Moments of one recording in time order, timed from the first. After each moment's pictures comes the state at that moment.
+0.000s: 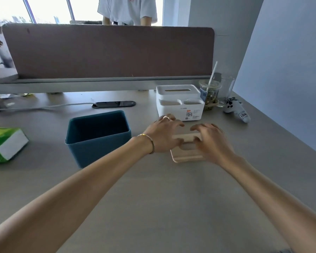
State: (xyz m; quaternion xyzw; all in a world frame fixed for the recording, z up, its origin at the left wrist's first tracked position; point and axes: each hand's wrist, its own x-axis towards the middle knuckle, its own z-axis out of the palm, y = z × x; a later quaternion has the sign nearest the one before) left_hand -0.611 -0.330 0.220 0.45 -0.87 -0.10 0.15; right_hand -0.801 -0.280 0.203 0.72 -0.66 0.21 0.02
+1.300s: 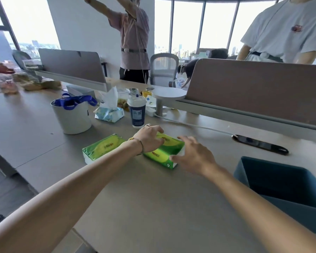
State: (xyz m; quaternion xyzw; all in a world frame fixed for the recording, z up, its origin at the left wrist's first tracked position) left_hand -0.130 -0.297 0.251 0.79 -0.57 -0.09 0.19; right_hand -0.320 -0.338 0.237 0.88 -0.43 0.13 -0.14
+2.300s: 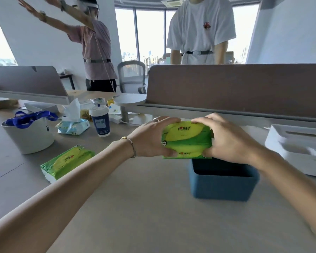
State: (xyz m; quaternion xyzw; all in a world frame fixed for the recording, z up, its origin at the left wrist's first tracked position) left_hand -0.267 -0.285 0.312 0.58 -0.78 -0.02 0.21; right_hand -0.516 -0.324 0.326 0.89 -0.40 0.21 -0.09
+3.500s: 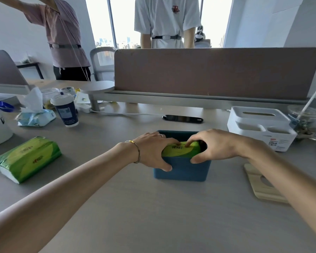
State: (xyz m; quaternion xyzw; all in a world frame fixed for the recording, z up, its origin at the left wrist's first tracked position) left_hand -0.375 -0.302 0.257 0.55 -0.83 -0.01 -0.01; right_hand -0.610 -0.342 0.285 0.90 -0.42 -0.01 -0.14
